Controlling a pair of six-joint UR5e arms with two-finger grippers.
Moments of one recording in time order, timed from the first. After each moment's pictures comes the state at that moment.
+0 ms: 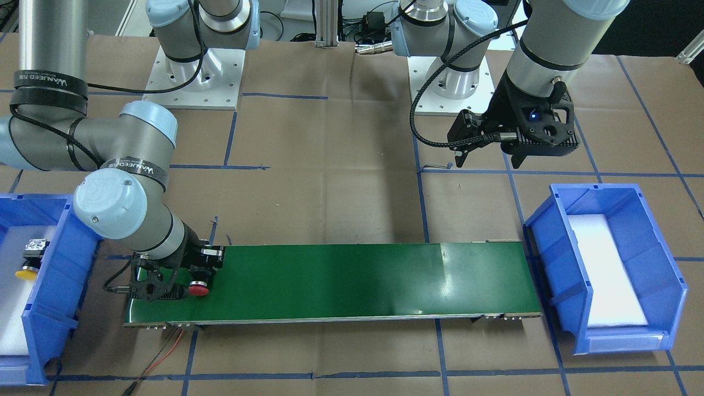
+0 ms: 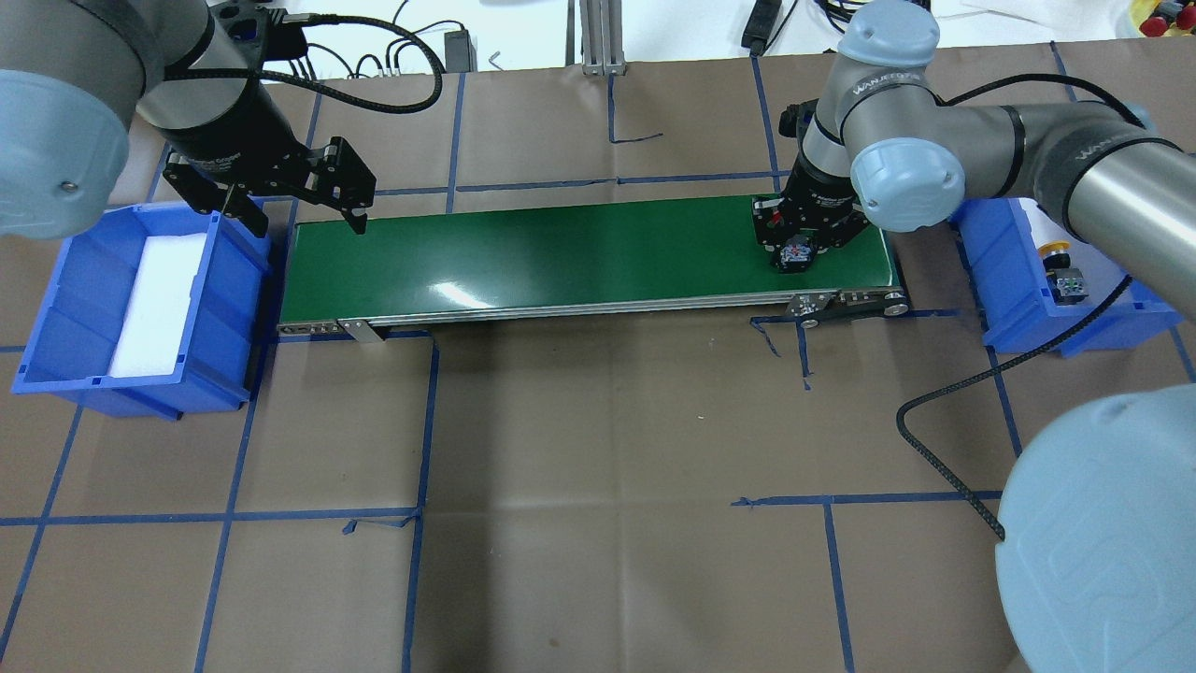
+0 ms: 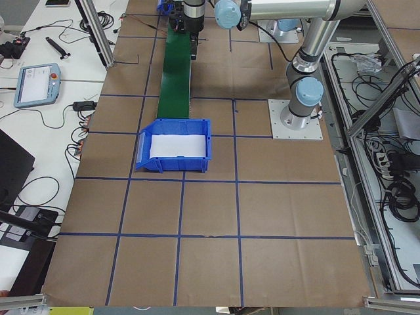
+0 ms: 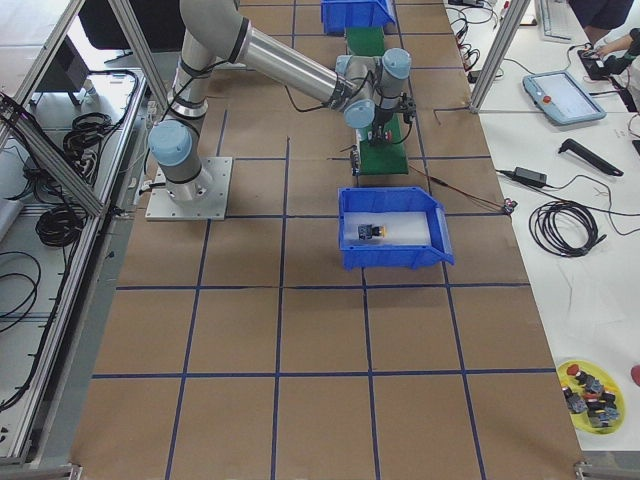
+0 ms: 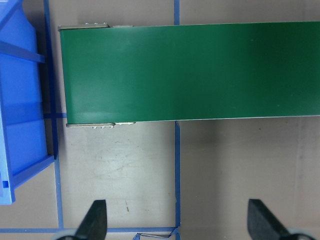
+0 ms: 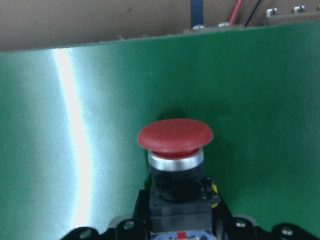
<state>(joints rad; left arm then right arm) -1.53 -1.59 -1.61 -1.48 1.57 0.05 1.56 -1.14 1.63 -1.98 -1.50 0.04</state>
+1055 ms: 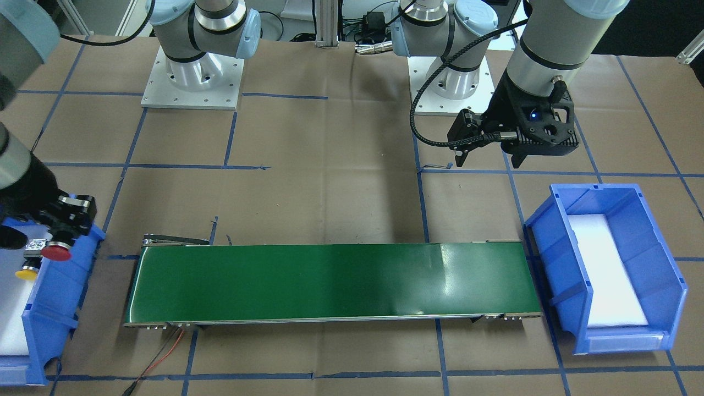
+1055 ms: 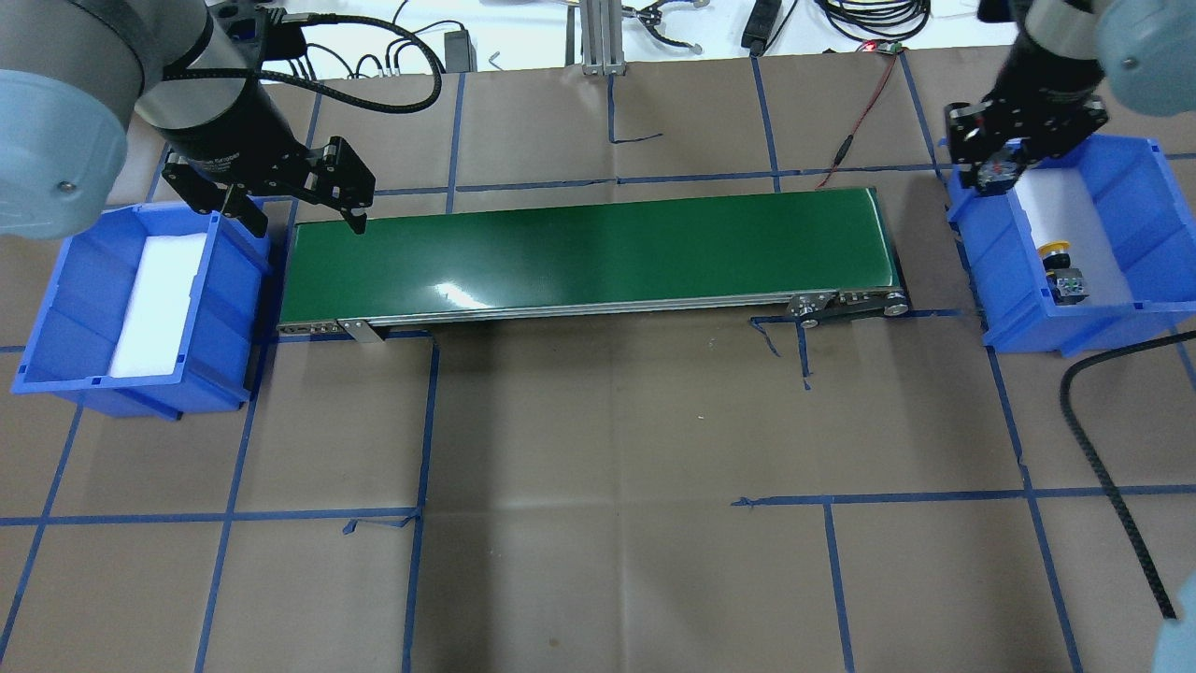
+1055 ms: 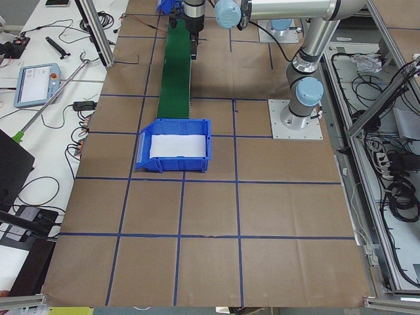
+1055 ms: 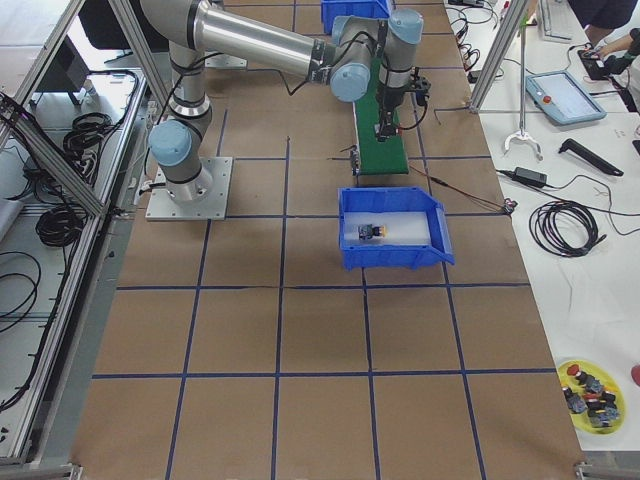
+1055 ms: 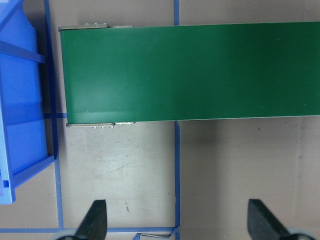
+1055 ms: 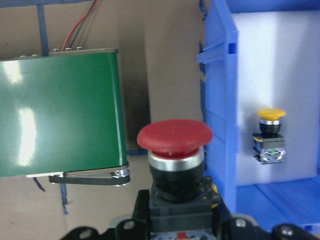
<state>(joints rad) -1.53 -1.59 -1.61 -1.48 1.57 0.05 1.26 -1.35 1.52 -1.74 -1.64 -0.26</state>
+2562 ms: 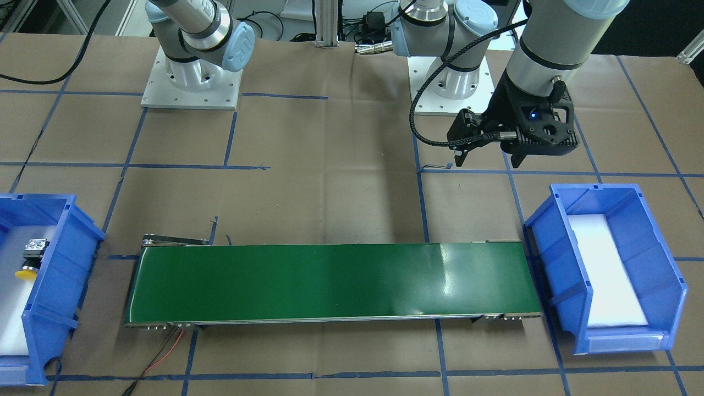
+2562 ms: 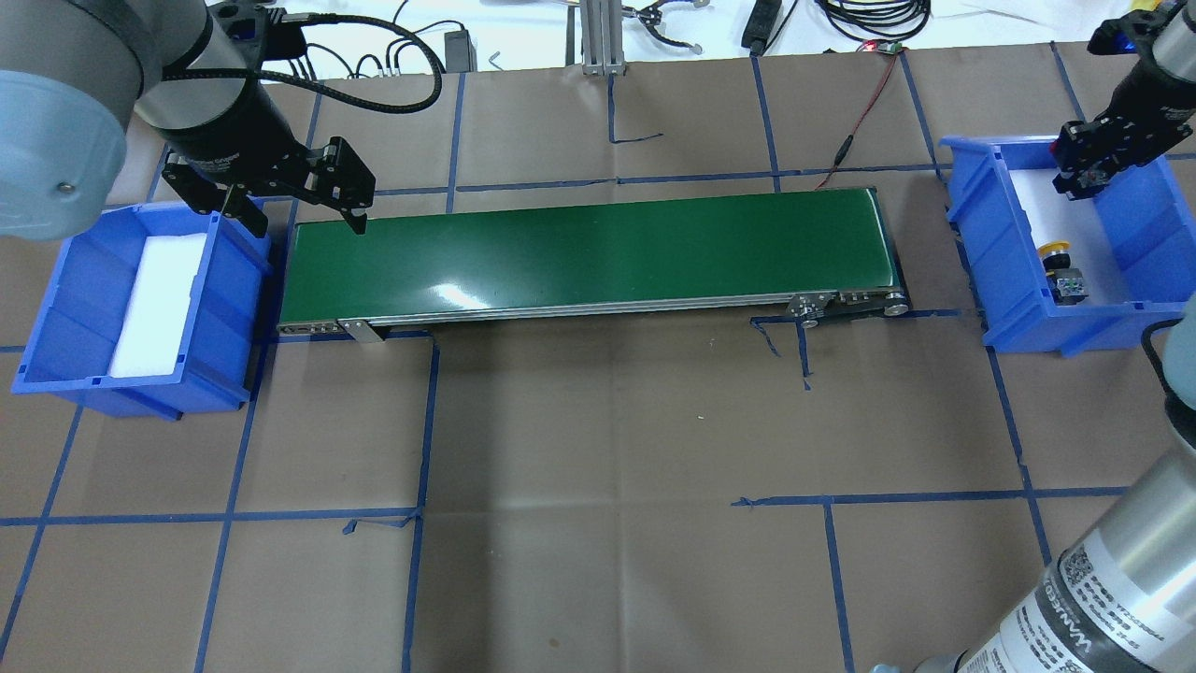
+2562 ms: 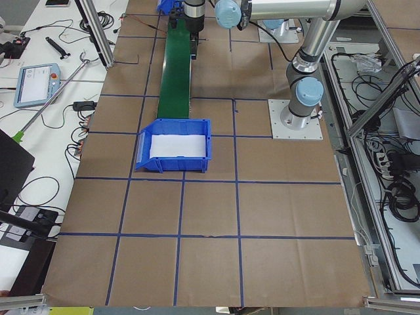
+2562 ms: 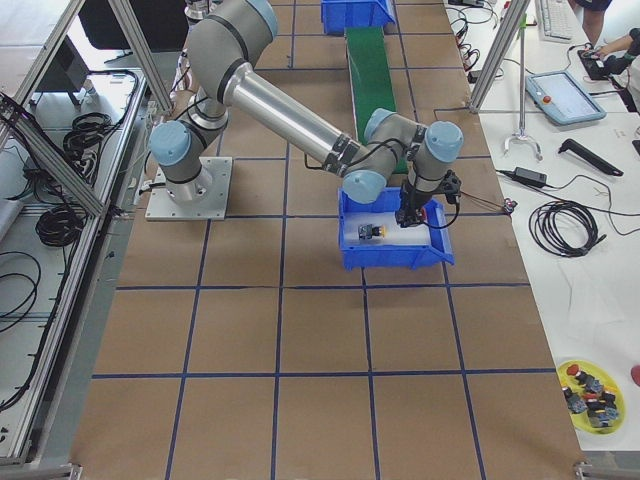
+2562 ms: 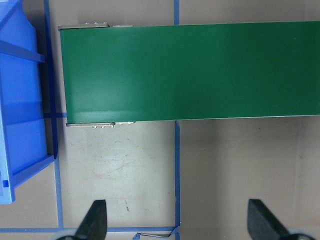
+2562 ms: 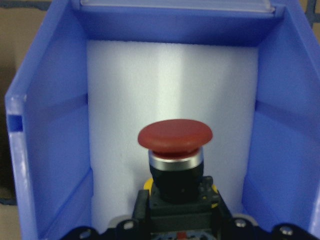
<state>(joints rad) -1.53 -1.59 -1.61 -1.48 1.57 0.05 1.08 -0.97 1.30 -1.83 -1.56 -0.55</state>
